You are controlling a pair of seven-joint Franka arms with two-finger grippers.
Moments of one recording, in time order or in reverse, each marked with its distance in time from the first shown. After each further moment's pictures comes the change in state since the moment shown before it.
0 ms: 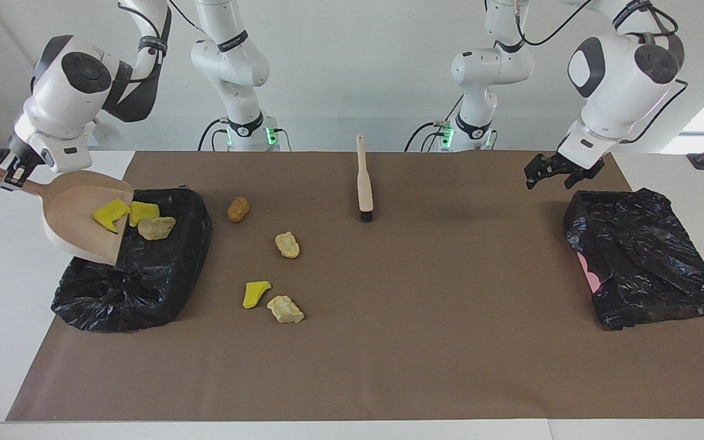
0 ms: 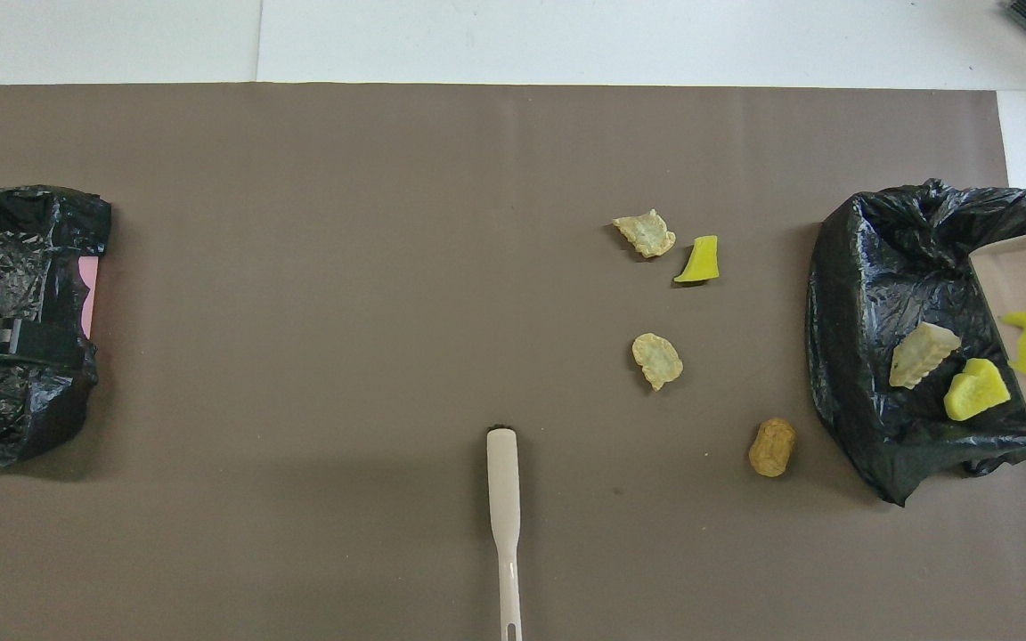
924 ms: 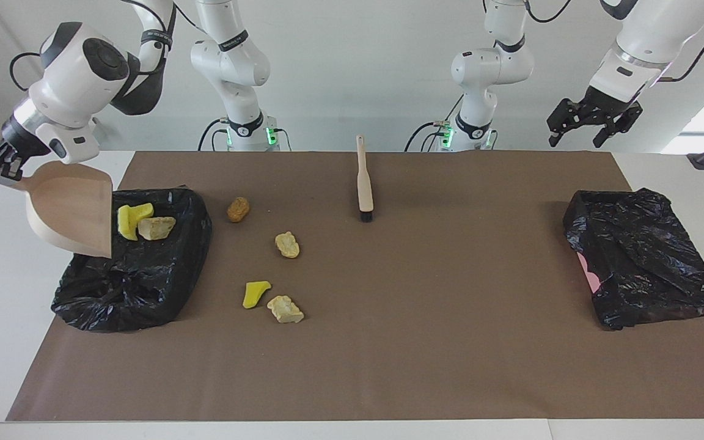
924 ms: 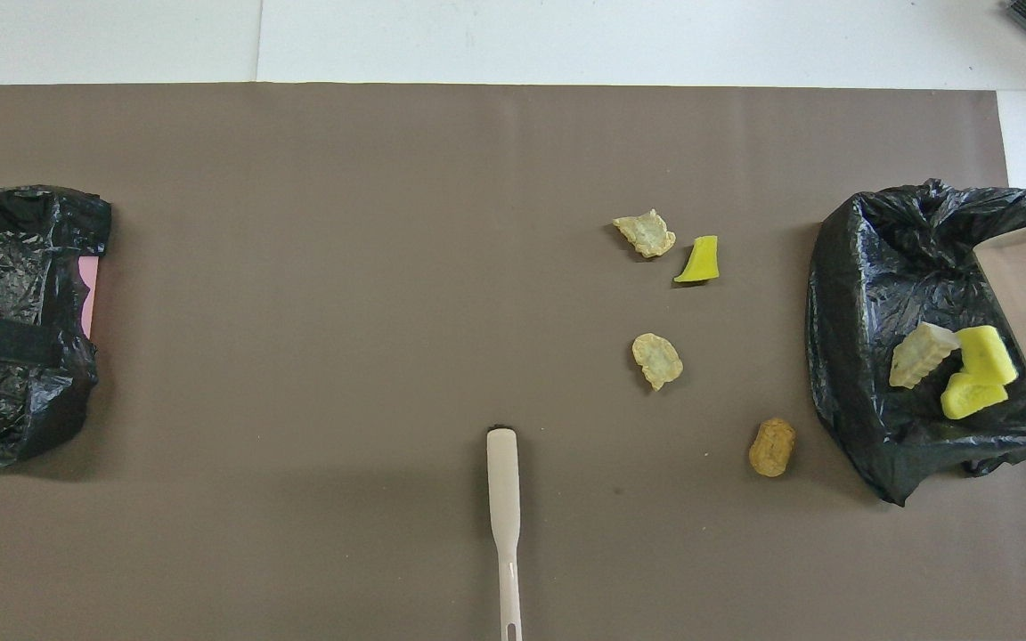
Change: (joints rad) left arm 0.000 0.002 -0.002 0.034 0.000 -0.027 0.000; right arm 0.019 -0.005 0.002 0.031 0.010 0.001 -0.020
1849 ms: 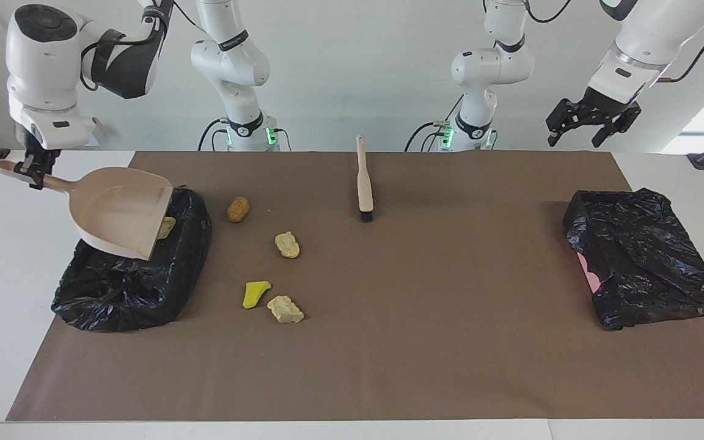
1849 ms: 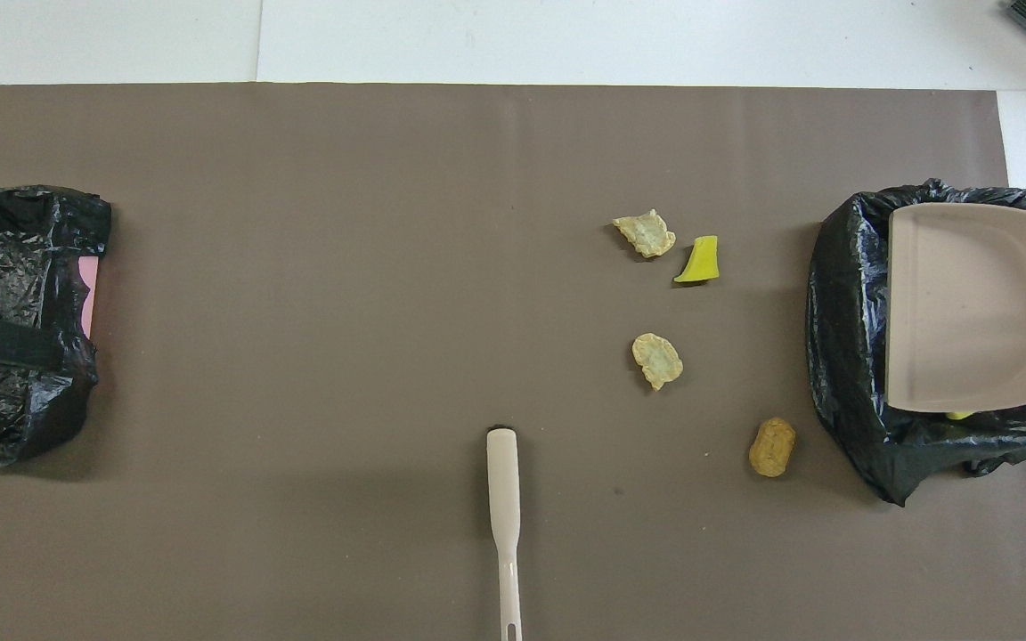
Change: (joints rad) left arm 0.000 0.000 0.000 -0.002 0.000 -0.007 0.000; right arm -0.005 -0.005 -0.008 0.042 0.589 -0.184 0.103
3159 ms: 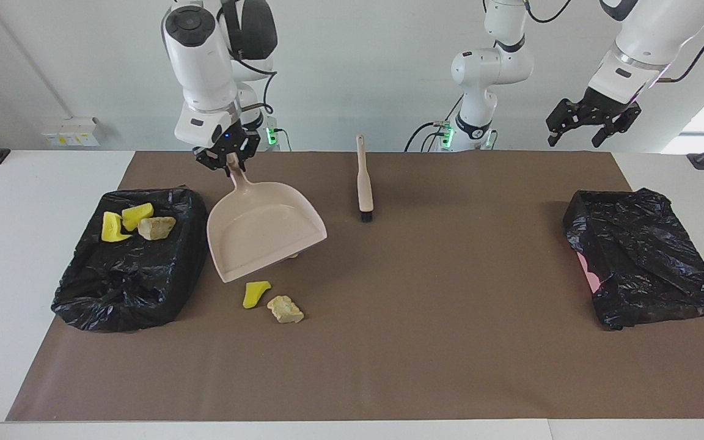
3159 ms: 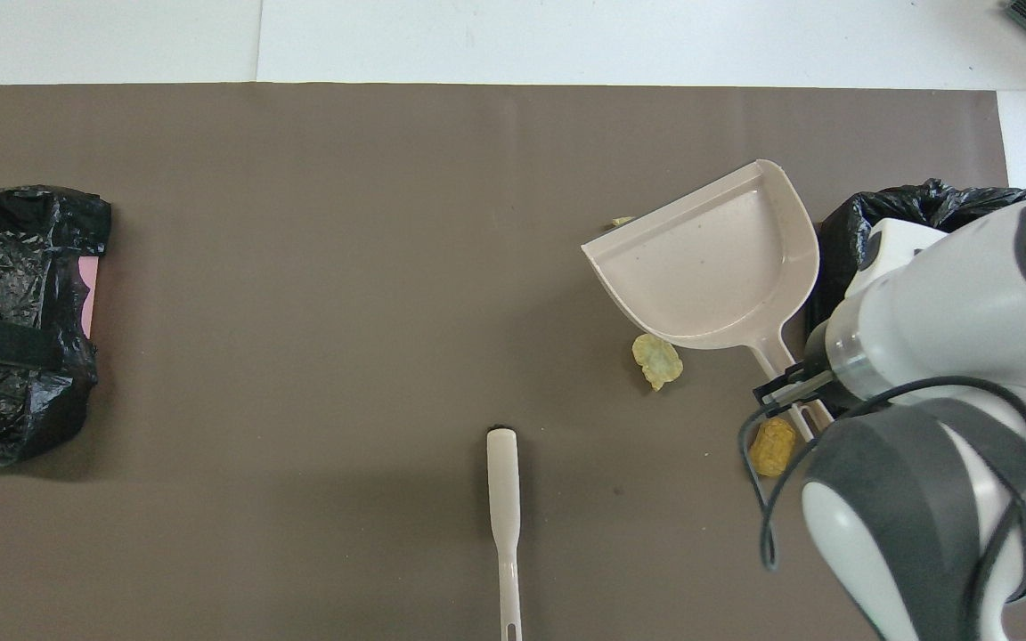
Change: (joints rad) left arm 0.000 0.000 0.001 0.000 0.000 -0.001 -0.001; right arm 0.490 -0.024 0.037 -0.007 0.426 -0.274 1.461
